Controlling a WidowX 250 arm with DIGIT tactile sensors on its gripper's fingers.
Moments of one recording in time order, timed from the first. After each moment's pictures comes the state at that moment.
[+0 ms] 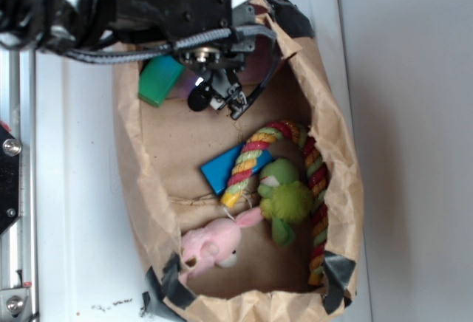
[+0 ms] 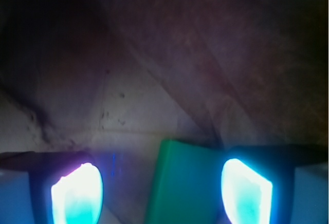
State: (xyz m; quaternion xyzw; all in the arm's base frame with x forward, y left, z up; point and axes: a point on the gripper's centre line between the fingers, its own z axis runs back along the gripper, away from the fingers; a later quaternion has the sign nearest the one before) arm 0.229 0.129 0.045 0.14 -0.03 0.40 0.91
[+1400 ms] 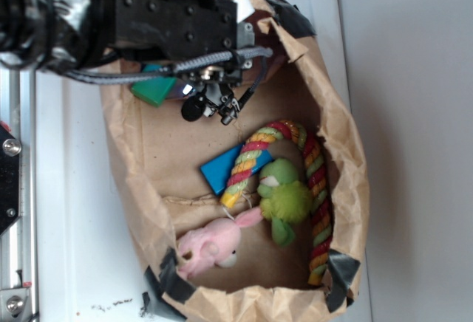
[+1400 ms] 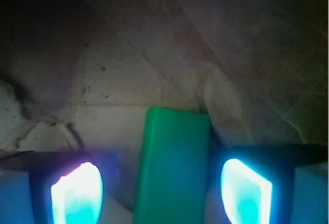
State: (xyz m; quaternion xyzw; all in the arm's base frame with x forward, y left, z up) arm 0.206 0.120 0.037 0.16 0.03 0.45 0.88
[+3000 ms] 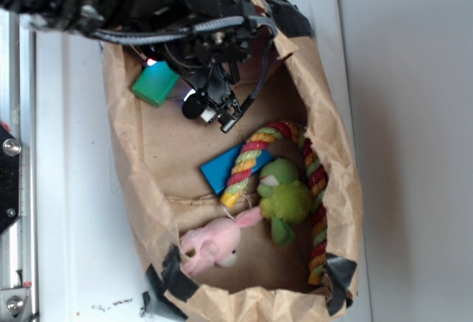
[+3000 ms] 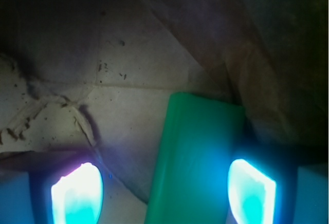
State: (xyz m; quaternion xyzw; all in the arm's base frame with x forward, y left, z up) arm 0.228 0.124 0.033 0.08 0.01 0.43 0.90
